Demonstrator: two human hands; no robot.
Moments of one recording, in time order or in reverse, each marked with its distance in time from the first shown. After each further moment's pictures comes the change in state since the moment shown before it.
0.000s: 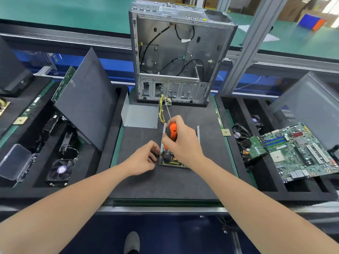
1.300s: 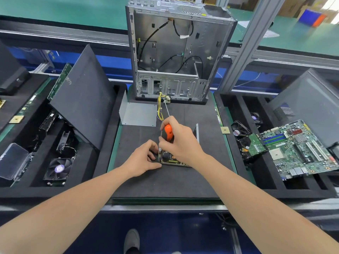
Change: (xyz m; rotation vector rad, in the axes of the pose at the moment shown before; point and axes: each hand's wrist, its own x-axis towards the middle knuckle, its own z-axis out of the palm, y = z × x) left_hand 0.003 -0.015 0.012 -0.001 0.110 0.066; right_hand 0.001 0.002 -0.005 0.014 -0.124 -0.080
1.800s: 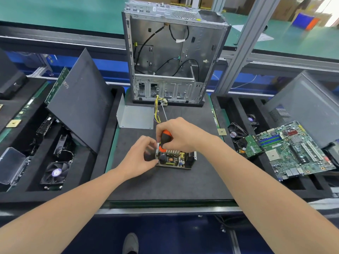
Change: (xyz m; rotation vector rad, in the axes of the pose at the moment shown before) left_hand -0.004 0.019 -0.009 0.051 0.160 0.229; right_hand 0.035 -0.020 -0.049 -0.310 -0.473 -0.051
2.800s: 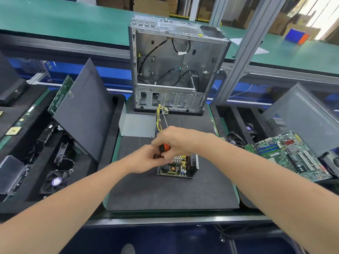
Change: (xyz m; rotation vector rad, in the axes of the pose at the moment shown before) left_hand 0.034 0.028 -0.033 -0.019 -0.420 -0.098; right_hand 0.023 -0.014 -0.016 -0.208 -0.255 -0.195
